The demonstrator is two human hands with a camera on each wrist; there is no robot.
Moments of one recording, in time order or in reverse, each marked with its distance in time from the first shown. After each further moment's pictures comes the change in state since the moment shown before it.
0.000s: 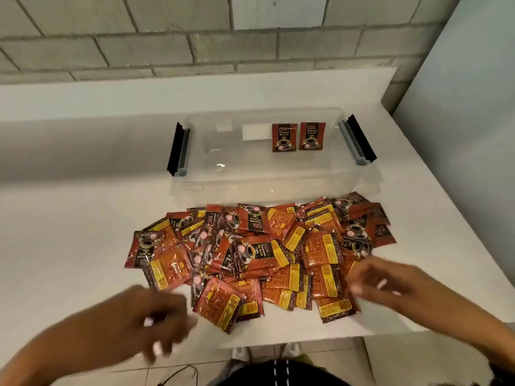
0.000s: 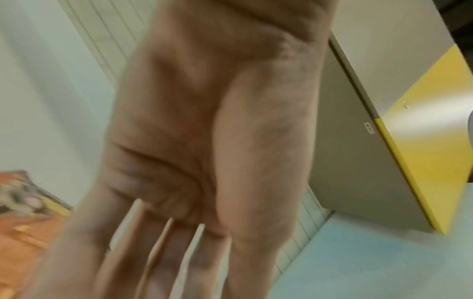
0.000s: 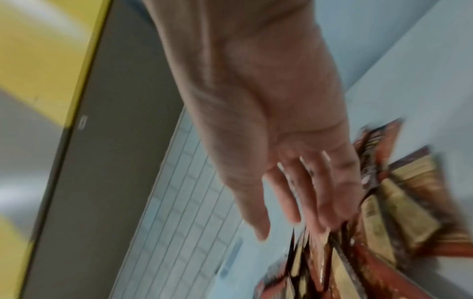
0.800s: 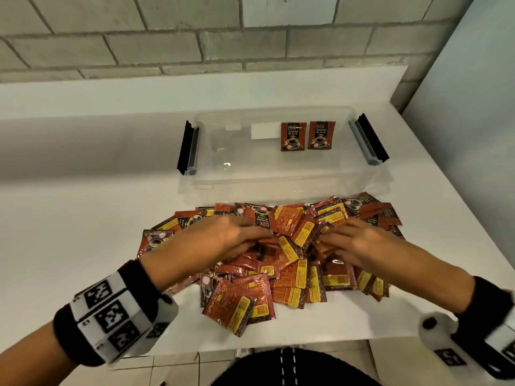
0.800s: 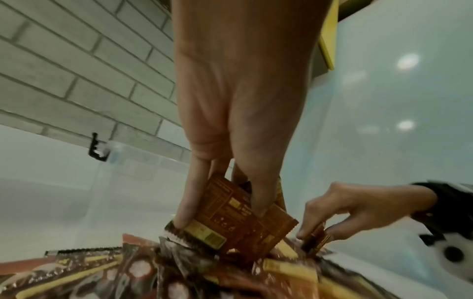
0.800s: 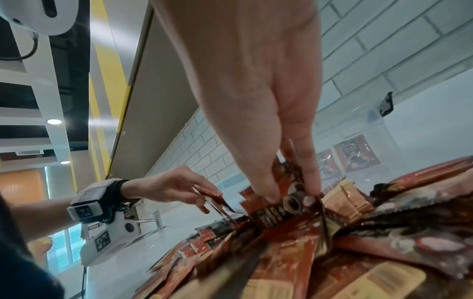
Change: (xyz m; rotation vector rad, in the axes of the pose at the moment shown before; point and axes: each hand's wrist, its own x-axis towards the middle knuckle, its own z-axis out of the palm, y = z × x) left_hand 0.098 0.034 -0.032 0.835 0.331 0.532; right_hand 0.074 -0.014 -0.005 -1.032 0.157 -0.494
